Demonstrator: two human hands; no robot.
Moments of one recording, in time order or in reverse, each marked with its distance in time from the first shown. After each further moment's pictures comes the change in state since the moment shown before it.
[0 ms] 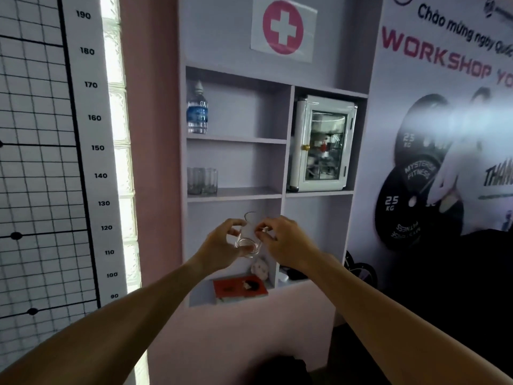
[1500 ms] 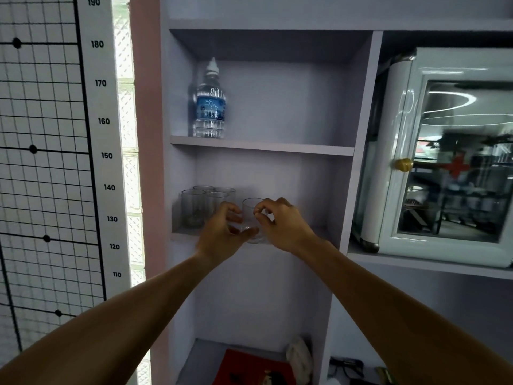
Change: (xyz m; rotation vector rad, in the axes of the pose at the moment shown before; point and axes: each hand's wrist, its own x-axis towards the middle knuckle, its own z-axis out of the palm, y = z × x) left_hand 0.290 -0.124 0.028 0.252 0.551 -0.183; right_hand 0.364 0.190 0.091 0.245 -0.072 -0.384
